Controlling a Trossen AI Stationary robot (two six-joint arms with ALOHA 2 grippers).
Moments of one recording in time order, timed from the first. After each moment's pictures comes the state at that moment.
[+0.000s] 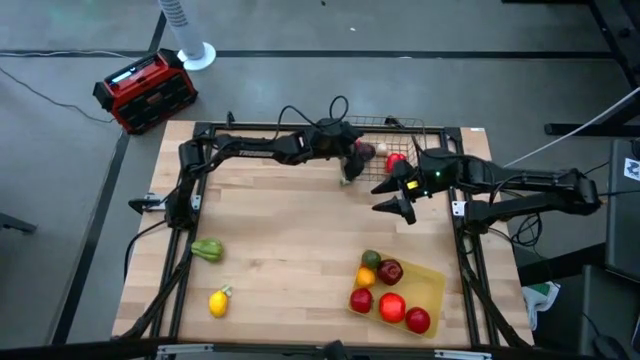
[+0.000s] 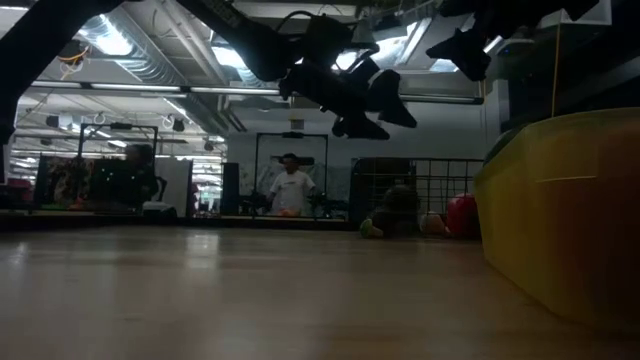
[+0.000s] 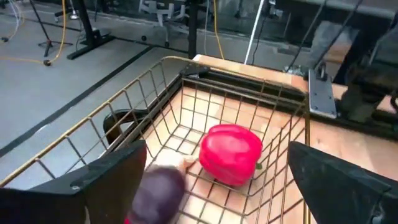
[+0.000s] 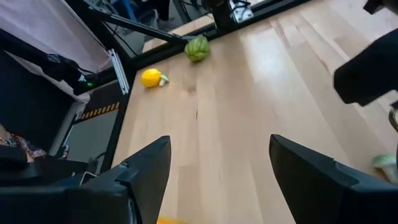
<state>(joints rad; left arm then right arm) 0.35 2.04 1.48 0.22 -0.03 -0.05 -0.12 0.97 0.82 -0.29 -0.30 0.31</state>
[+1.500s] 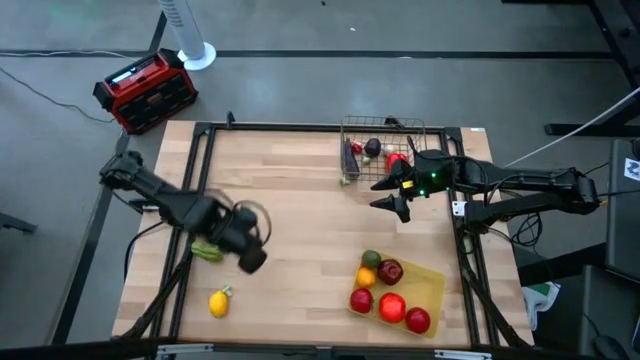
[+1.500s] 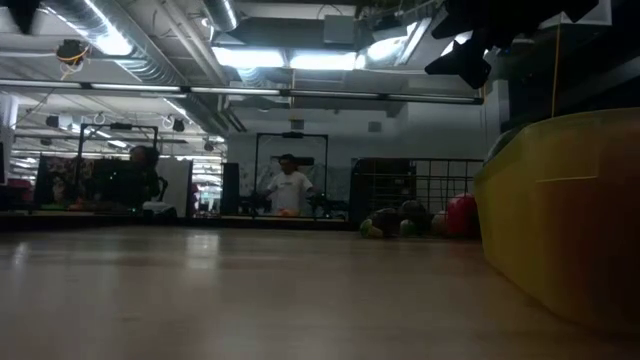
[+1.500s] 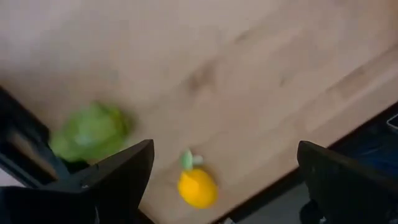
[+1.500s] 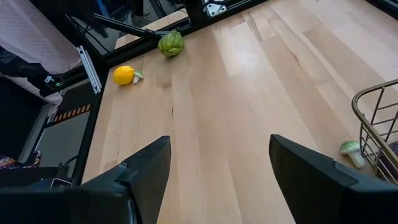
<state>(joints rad) -0.48 1.45 1.40 -1.36 -0.03 -1.46 -0.12 0.99 0.82 -0.32 -0.21 0.31</state>
